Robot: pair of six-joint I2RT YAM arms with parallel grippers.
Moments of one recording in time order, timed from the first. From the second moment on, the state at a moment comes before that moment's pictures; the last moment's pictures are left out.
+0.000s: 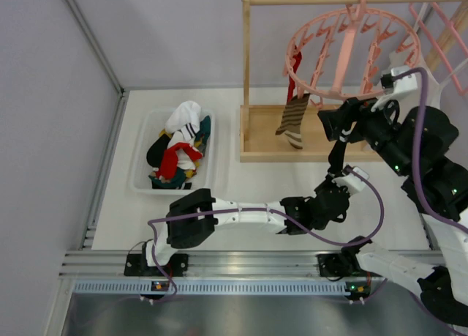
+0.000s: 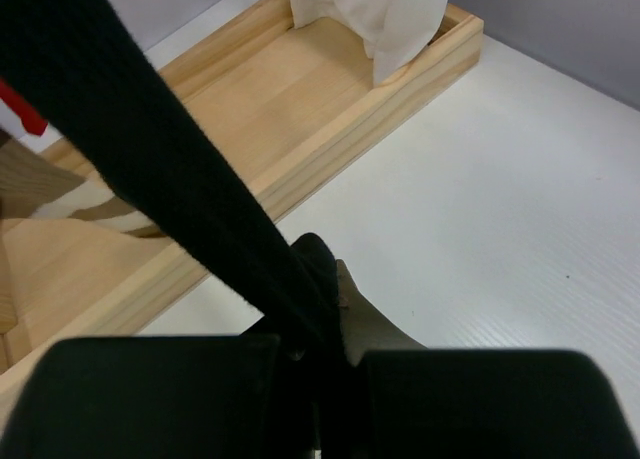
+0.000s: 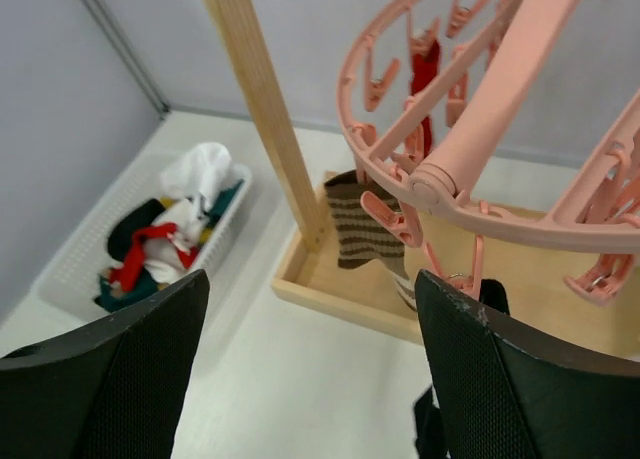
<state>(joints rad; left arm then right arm) -1.41 2.09 1.64 0.22 -0.77 0.01 0.56 0.91 1.57 -0.72 0.14 0.21</state>
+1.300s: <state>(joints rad) -1.42 2.10 1.65 0.18 -0.83 0.03 0.49 1.13 1.55 -0.79 0.33 0.03</state>
